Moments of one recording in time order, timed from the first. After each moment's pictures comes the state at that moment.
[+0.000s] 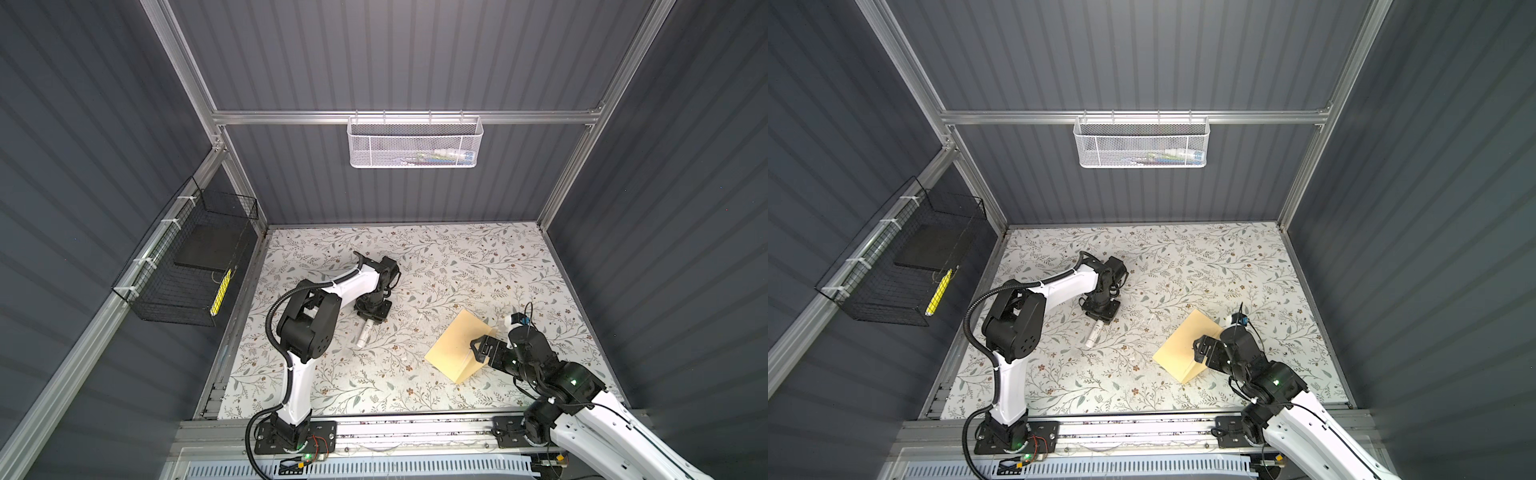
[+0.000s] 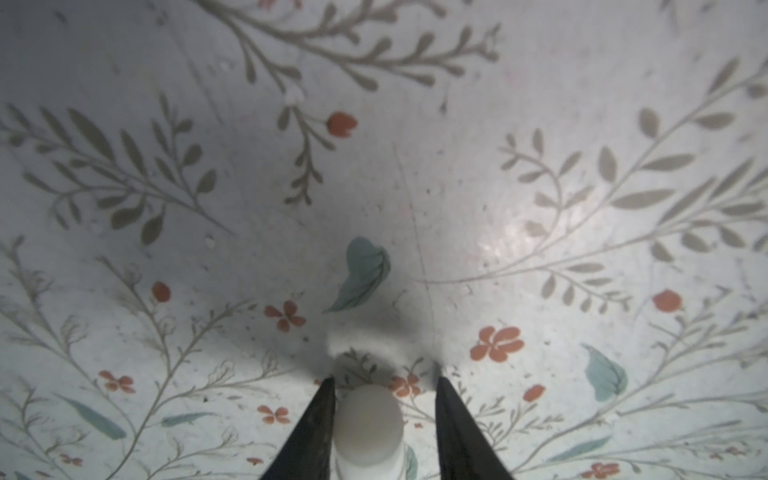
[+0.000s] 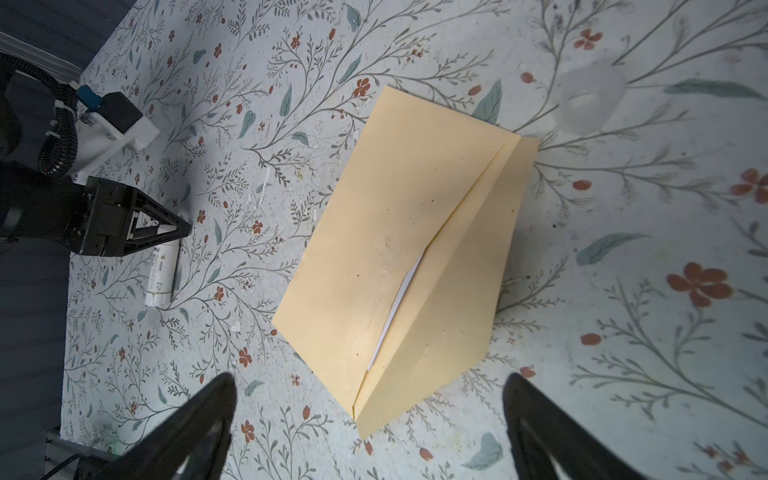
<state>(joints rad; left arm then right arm) -0.59 2.06 1.51 -1.05 -0.04 -0.18 0.59 0.54 0.46 -0.74 0.07 0.86</state>
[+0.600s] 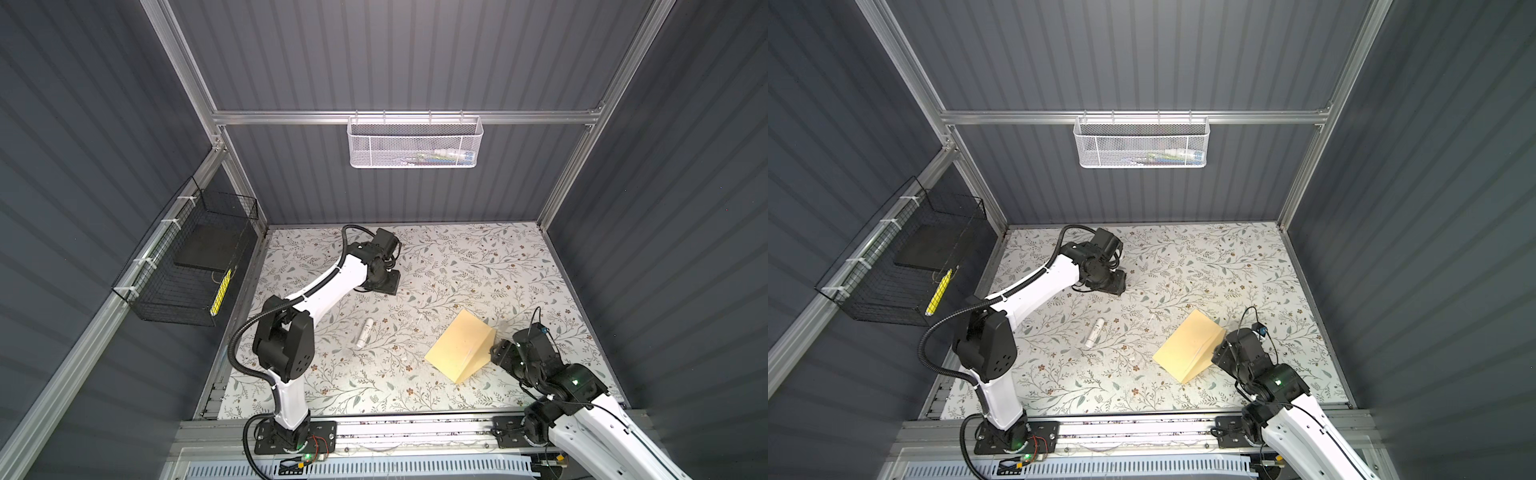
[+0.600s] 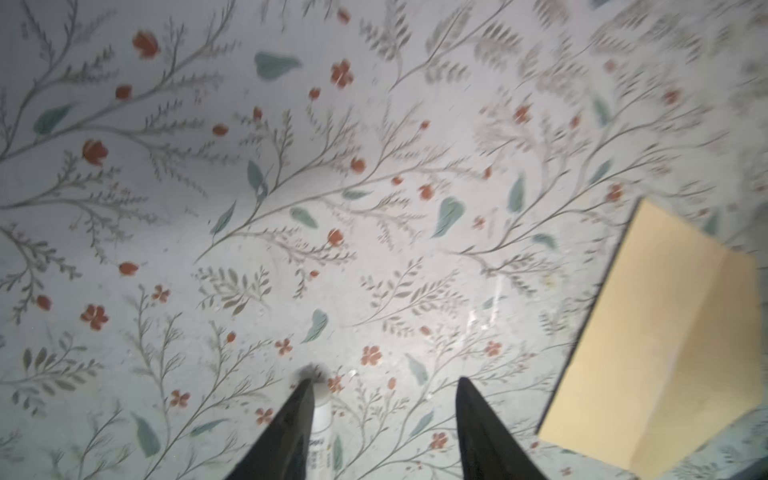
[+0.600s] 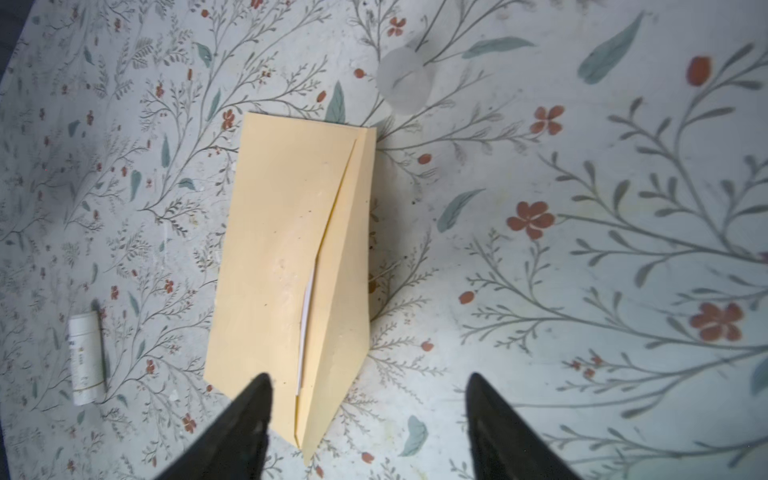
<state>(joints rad) -0.62 1.84 1.63 -0.90 0.07 -0.26 0.44 0.54 0.44 -0.90 0.14 1.03</state>
